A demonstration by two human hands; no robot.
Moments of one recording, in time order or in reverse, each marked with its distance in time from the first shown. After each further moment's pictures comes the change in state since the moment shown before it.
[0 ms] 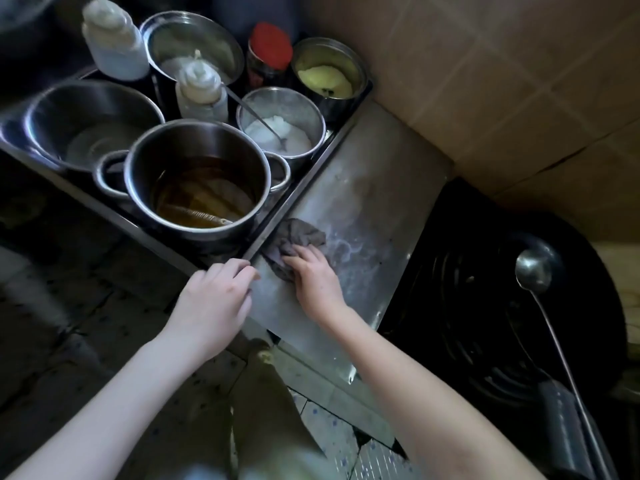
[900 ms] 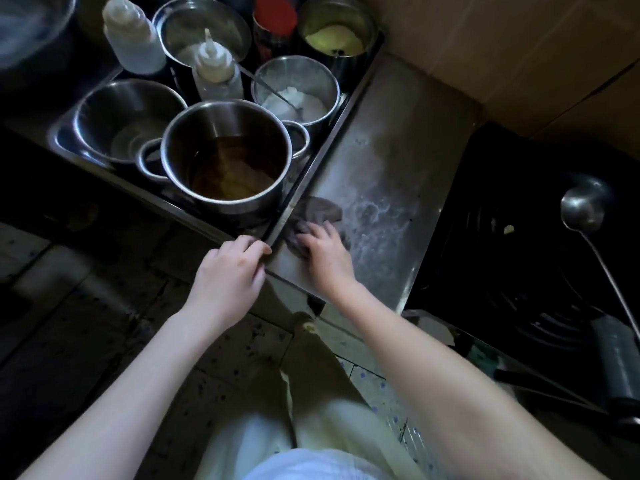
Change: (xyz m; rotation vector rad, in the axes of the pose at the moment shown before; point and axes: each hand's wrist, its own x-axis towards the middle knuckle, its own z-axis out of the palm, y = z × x) left_hand -0.022 -0.029 -0.003 0.041 0.034 0.035; right_hand -0.021 -0.045 0.017 0.083 0.013 0.136
